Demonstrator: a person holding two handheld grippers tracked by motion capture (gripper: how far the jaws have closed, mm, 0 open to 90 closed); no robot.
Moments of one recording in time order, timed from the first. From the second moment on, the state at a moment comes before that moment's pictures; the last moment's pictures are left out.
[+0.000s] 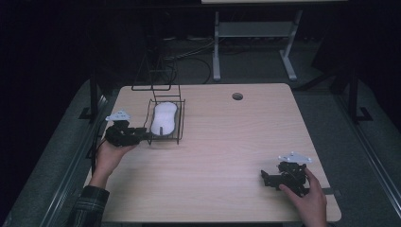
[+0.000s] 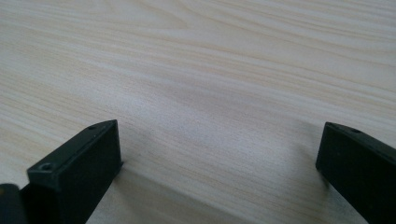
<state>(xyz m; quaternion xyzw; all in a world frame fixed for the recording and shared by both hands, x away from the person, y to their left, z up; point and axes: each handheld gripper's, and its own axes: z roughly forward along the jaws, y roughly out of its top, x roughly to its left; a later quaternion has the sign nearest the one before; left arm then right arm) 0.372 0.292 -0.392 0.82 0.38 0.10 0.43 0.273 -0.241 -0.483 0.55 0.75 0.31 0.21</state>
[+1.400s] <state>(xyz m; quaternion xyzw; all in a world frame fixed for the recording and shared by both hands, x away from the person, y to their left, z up) 0.289 0.262 -0.451 0.87 0.32 0.13 0.35 0.273 -0.241 -0.483 0.55 0.75 0.31 0.21</state>
